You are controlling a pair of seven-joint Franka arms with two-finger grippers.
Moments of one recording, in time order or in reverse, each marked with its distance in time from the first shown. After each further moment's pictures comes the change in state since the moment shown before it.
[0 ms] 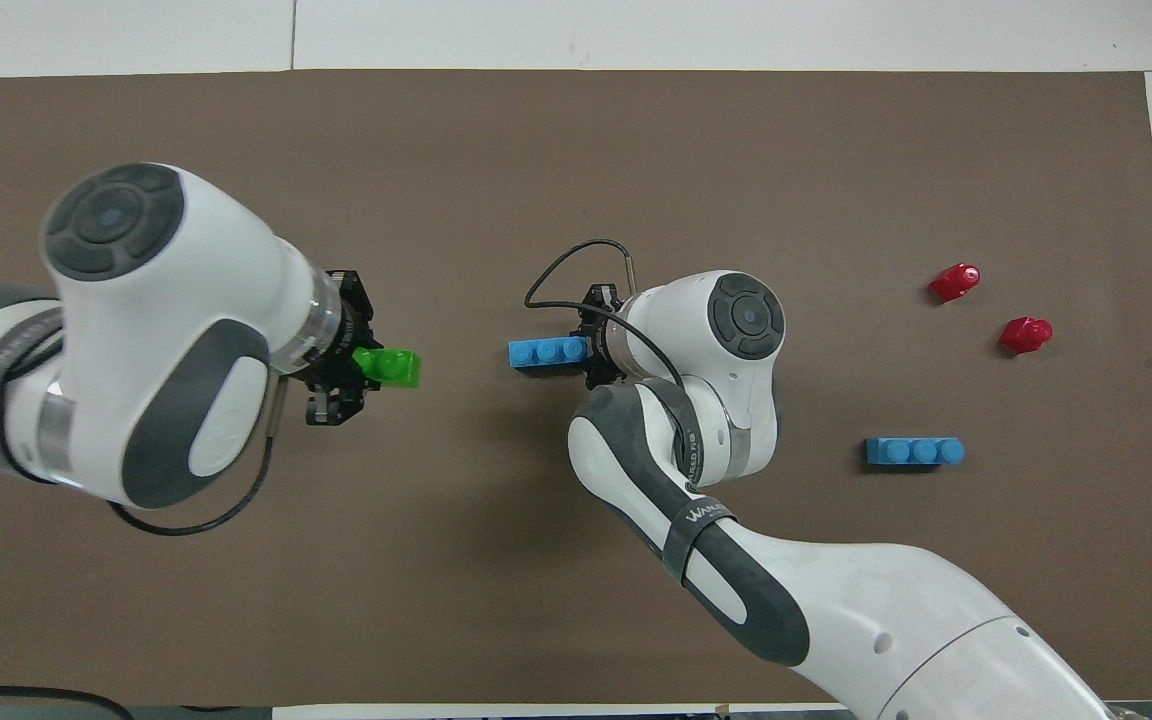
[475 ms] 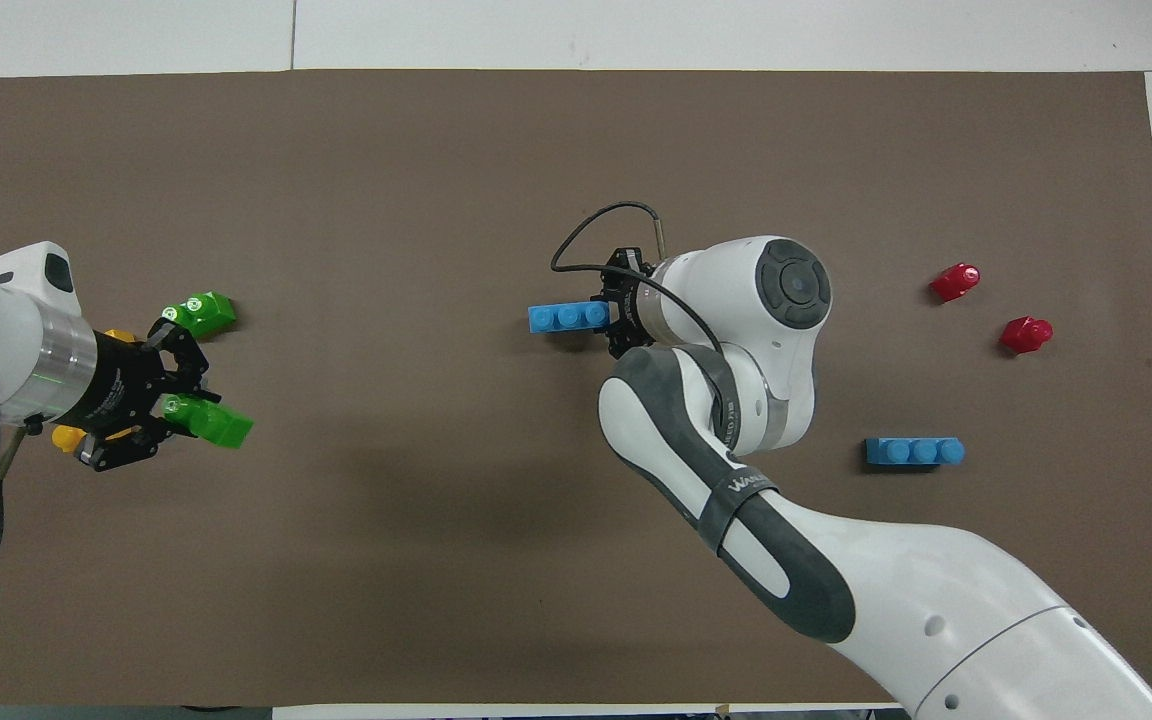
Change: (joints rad) left arm 0.289 -0.162 0.009 -0.204 -0.025 -0.030 0.790; right arm -0.076 -0.018 -0.006 0.042 0.000 -0.032 -0.091
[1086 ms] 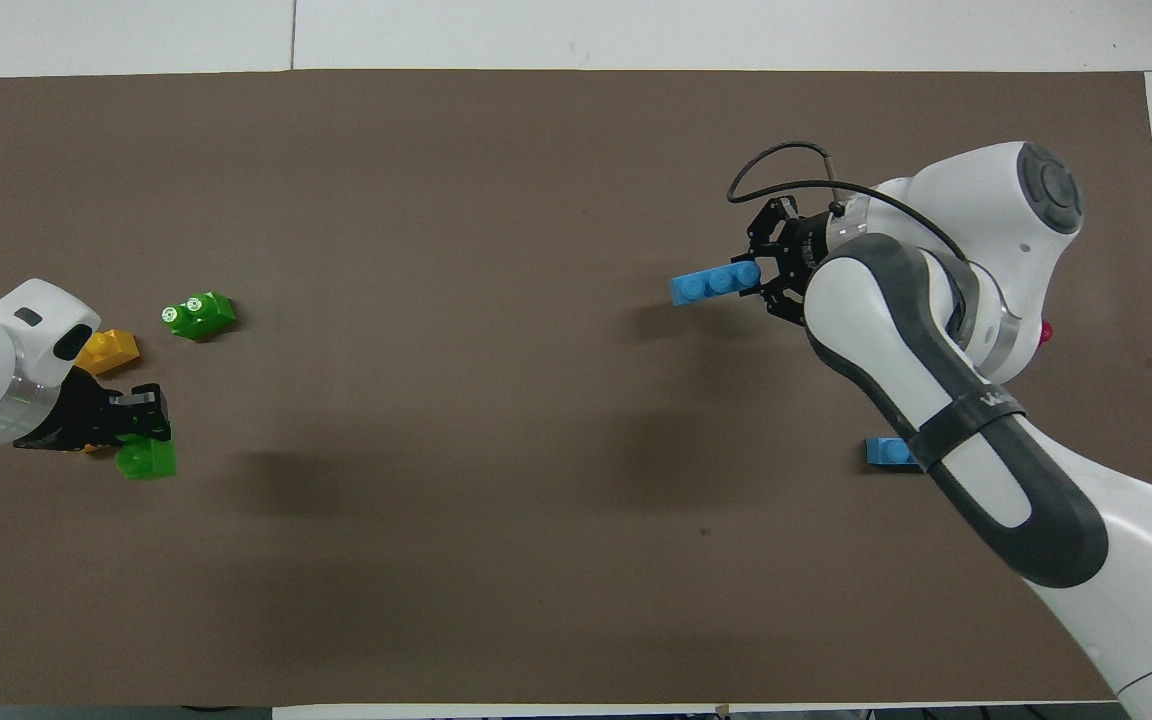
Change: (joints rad) left arm 0.095 0.034 0.000 -0.094 0.128 0.086 0.874; right arm -0.286 -0.094 -0.007 0.004 0.000 -0.262 -0.380
